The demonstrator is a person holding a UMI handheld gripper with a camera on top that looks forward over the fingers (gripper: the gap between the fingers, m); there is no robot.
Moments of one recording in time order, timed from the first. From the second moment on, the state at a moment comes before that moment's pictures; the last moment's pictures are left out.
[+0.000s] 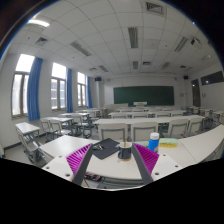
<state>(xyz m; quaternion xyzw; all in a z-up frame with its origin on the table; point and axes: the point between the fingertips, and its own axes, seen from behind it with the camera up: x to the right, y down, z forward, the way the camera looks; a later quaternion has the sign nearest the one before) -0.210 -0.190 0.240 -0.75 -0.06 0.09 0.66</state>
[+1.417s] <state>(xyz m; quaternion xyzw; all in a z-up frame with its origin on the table) -0.051 0.048 0.093 -0.76 -0.03 -0.07 0.65</state>
